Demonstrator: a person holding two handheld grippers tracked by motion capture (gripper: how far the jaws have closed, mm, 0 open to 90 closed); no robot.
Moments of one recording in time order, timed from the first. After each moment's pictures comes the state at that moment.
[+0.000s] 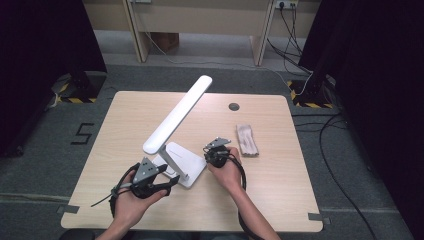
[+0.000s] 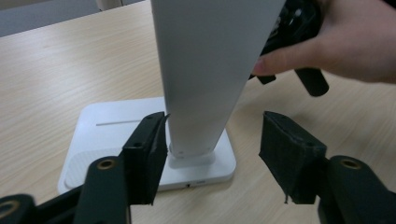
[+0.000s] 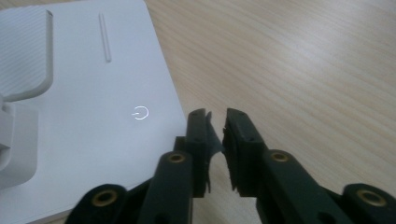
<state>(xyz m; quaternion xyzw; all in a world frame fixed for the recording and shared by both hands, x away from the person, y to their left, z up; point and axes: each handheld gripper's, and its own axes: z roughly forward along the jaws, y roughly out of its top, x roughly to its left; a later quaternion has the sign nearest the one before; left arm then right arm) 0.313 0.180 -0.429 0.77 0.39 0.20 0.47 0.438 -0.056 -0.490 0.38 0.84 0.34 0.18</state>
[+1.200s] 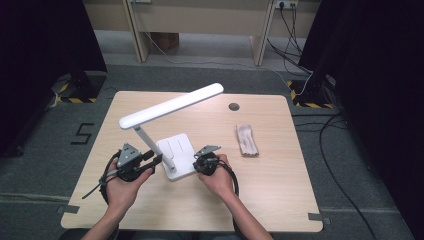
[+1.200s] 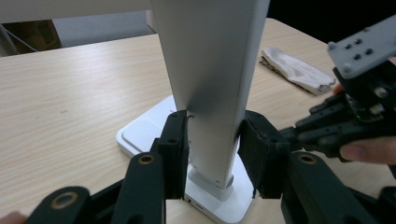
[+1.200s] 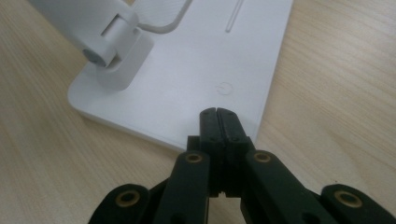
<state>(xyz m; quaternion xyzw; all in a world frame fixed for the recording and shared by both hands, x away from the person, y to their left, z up) 0.345 0.221 -0.426 0.71 0.46 0.24 0.48 0.414 -0.027 -0.495 0.35 0.86 0.35 0.11</state>
